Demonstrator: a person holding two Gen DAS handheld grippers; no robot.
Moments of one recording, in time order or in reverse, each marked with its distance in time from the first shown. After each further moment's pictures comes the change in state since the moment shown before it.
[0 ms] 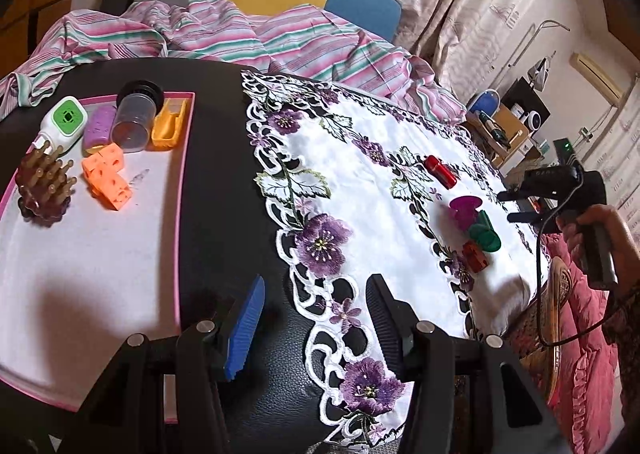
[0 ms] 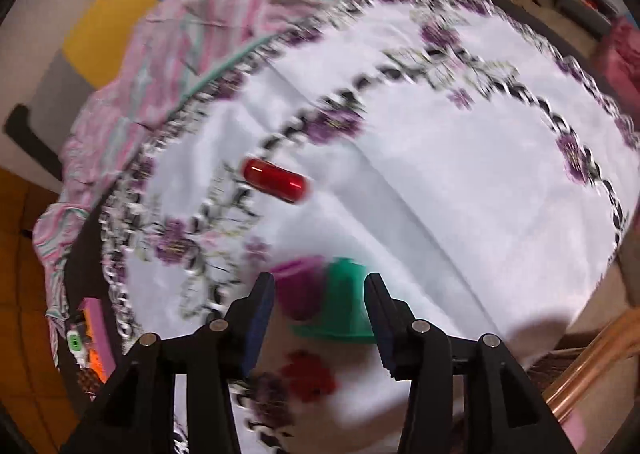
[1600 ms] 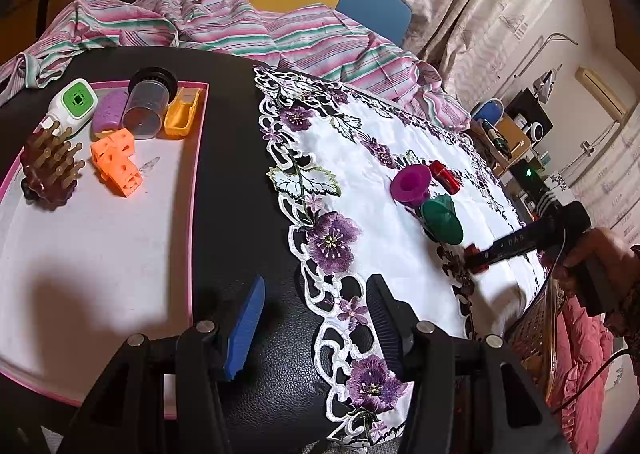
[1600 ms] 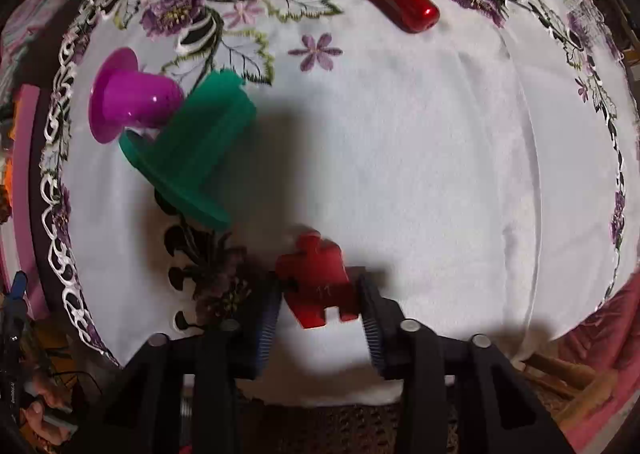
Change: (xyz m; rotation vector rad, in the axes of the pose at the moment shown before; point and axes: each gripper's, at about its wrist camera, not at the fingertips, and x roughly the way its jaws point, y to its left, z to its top) left arm -0.002 0.013 -0.002 -0.051 0.001 -0.010; right arm 0.066 0.068 -0.061 -0.501 0.376 -0.187
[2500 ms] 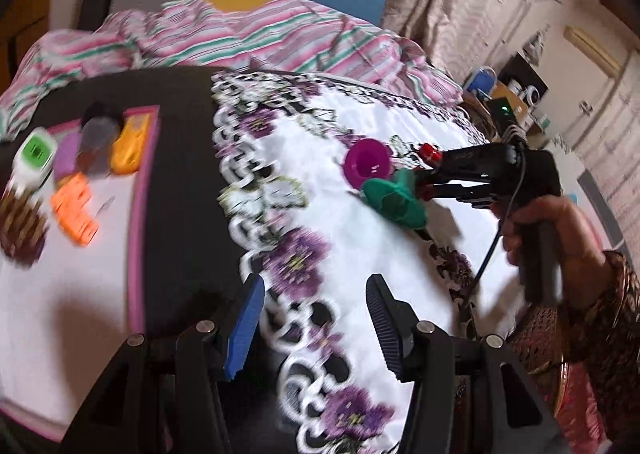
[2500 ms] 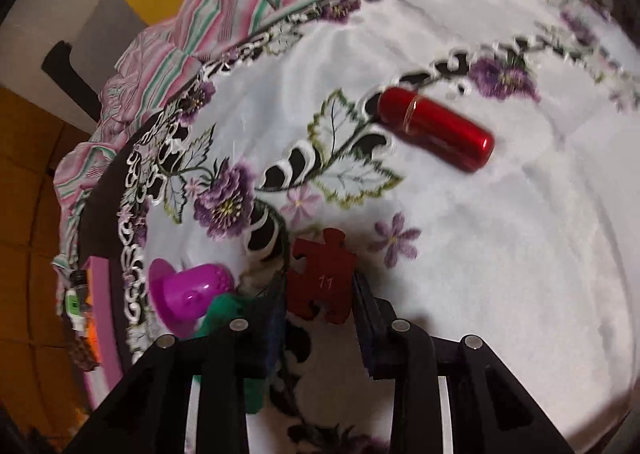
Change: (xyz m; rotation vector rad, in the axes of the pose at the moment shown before) left arm 0.029 -0.047 0.022 0.145 0.040 0.037; right arm -0.012 -0.004 0.046 0.248 -0.449 0.269
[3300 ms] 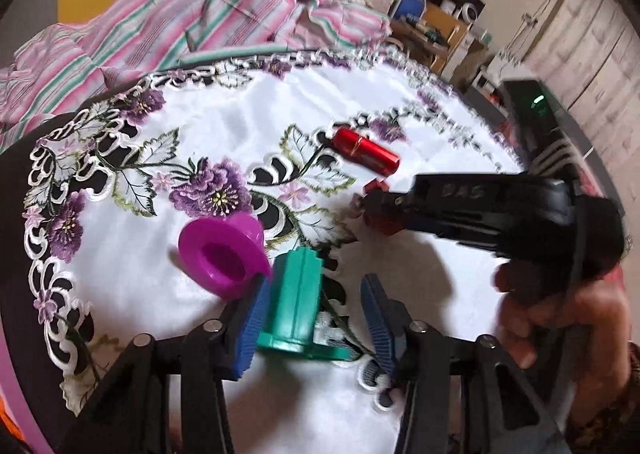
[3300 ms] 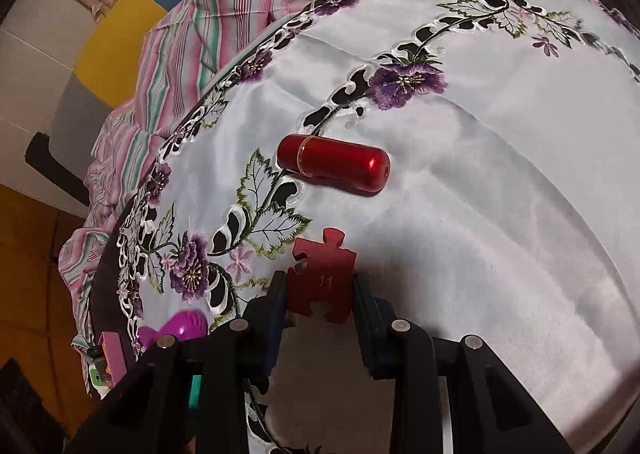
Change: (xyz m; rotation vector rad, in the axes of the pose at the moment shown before) left arm 0.132 -0.100 0.094 0.281 0.206 -0.131; right arm -0.012 -0.054 0.002 0.289 -0.094 0.033
